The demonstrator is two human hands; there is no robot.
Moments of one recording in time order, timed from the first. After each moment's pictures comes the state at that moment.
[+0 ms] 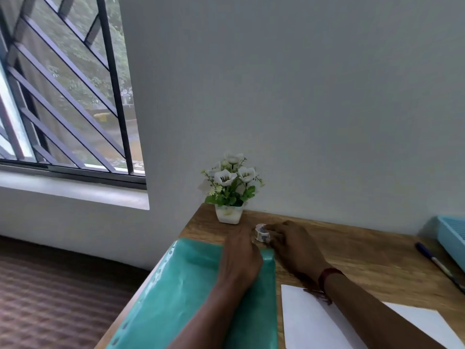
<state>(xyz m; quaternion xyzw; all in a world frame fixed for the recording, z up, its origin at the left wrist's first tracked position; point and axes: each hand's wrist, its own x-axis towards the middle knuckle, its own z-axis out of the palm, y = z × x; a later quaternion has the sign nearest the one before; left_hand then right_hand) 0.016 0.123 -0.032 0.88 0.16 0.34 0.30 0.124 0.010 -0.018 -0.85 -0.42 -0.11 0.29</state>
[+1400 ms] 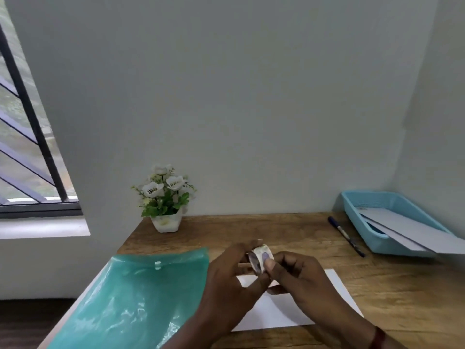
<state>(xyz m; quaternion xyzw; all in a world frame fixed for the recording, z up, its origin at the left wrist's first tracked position) -0.016 -0.007 -0.009 0.82 -0.08 0.36 0.43 0.038 -0.161 0.013 -0.69 -0.28 0.15 0.66</state>
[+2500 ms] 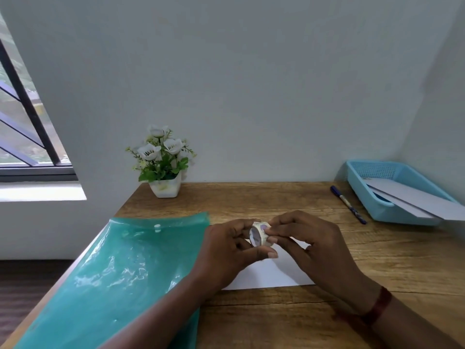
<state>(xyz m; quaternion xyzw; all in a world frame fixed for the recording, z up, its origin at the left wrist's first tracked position) -0.022 0.005 -0.007 0.85 -0.06 0.21 0.47 0.061 -0.176 -0.014 -0.72 -0.50 -0.30 0.37</state>
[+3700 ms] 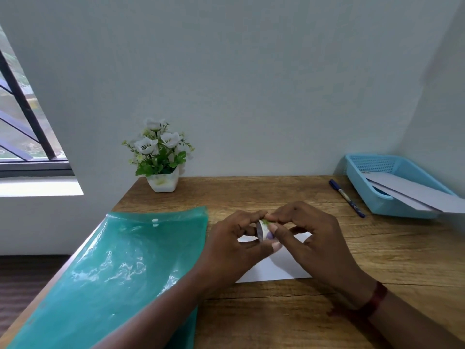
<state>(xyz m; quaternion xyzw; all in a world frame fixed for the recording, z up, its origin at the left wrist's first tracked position) -0.020 -0.002 -0.012 0.83 -0.07 0.19 0.52 0.058 -0.173 -0.016 -0.73 -0.44 -0.22 0.47</state>
